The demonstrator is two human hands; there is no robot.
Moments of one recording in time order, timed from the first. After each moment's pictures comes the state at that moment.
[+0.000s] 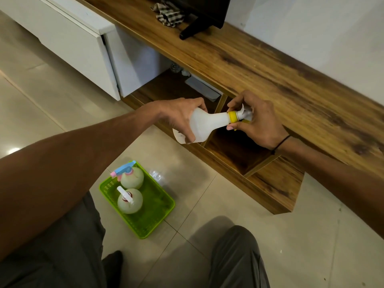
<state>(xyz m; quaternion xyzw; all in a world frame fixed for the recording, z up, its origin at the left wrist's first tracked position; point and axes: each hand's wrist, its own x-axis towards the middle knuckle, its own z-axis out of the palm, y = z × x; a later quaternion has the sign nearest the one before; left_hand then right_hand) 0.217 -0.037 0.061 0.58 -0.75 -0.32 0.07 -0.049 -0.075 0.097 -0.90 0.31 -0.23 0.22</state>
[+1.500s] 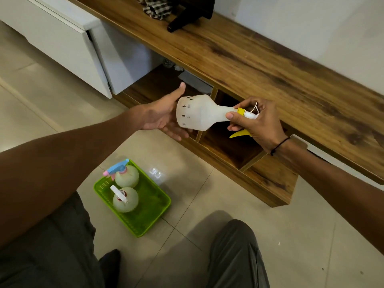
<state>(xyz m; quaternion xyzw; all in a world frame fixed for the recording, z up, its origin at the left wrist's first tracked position) 0.224 -0.031 0.031 0.53 -0.42 -0.69 0.26 -0.077 -0.075 0.063 -0.69 0.38 -0.34 0.51</state>
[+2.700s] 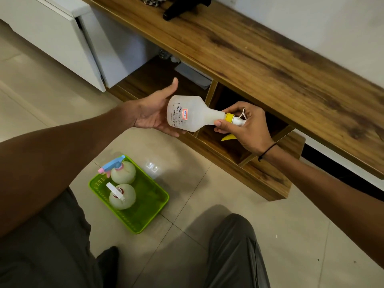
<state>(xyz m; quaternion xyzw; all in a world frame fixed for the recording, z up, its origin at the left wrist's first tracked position) 0.239 -0.032 0.014 0.47 -0.37 -0.76 0.26 -0.064 -0.057 0.034 -0.74 0.38 -0.33 0.44</state>
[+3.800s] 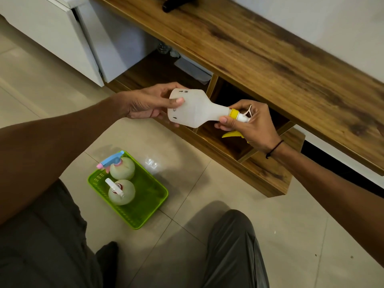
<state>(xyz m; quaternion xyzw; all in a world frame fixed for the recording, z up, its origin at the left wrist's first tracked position) 0.249 -0.029 0.017 0.44 -0.49 -0.69 0.31 -0.075 -0.059 0.036 -0.73 0.35 -0.31 0.50</state>
